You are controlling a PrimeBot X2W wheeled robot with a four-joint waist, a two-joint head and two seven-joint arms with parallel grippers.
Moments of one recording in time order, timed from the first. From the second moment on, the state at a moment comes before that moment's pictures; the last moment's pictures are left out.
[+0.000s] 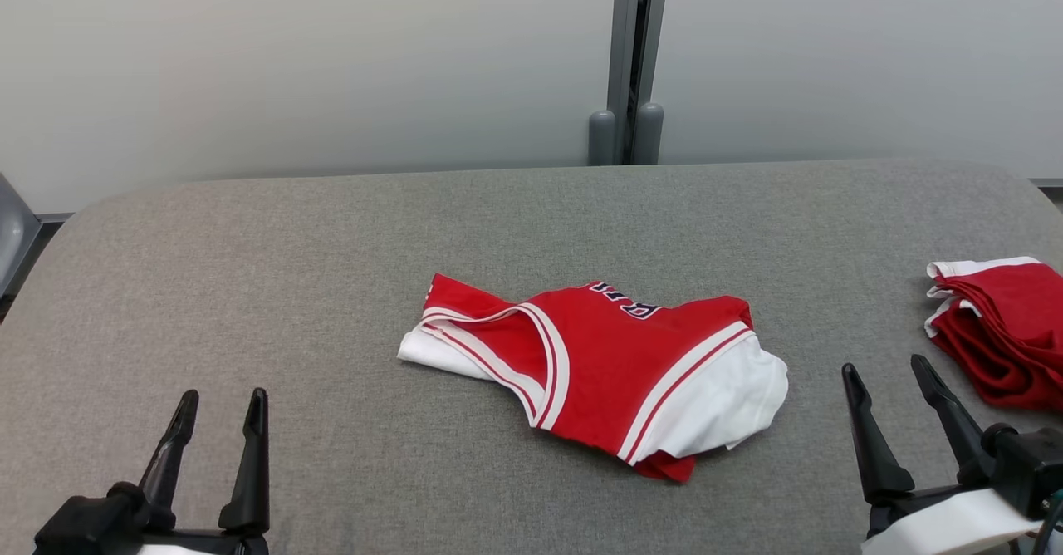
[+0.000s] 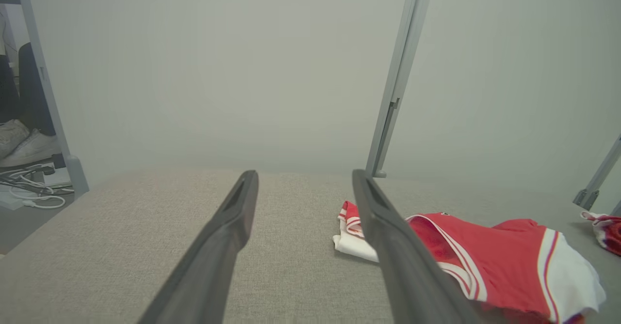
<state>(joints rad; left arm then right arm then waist) 0.15 0.31 -0.14 -0.07 -0.49 0.07 -0.21 0.11 -0.05 -0.02 -0.14 0.16 0.13 0.02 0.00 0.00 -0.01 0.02</state>
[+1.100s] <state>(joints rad) 0.16 0.32 -0.17 -0.07 -0.49 0.10 -0.18 0.13 -0.05 -0.03 -0.16 0.16 0.13 0.05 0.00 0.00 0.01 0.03</state>
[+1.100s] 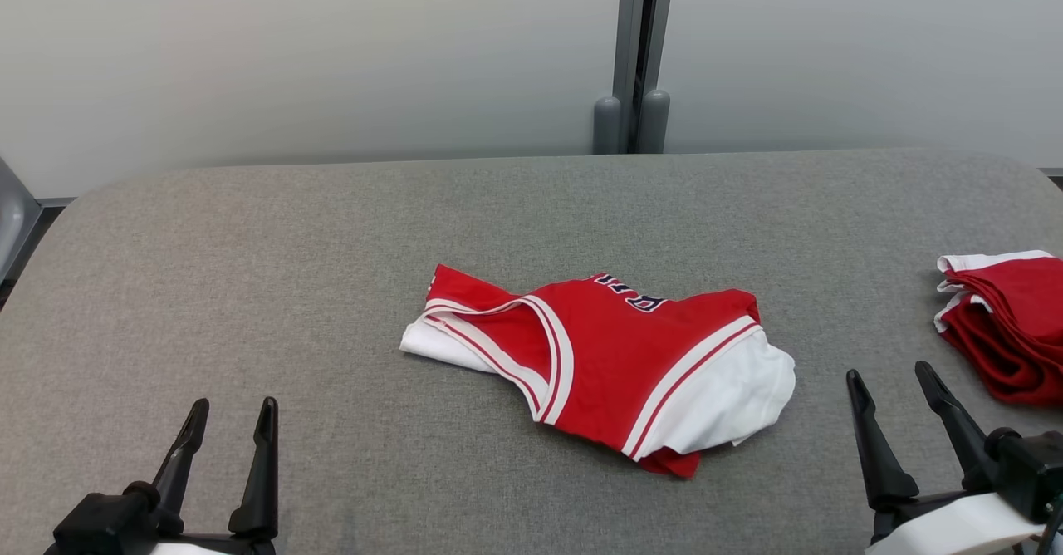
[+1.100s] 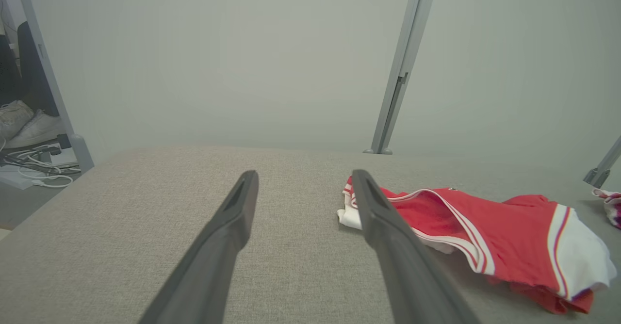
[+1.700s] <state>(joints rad) 0.08 0.31 -0.19 -0.06 -0.48 0.09 -0.19 0.04 -0.13 0.23 -0.12 0.10 0.13 0.11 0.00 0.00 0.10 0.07</state>
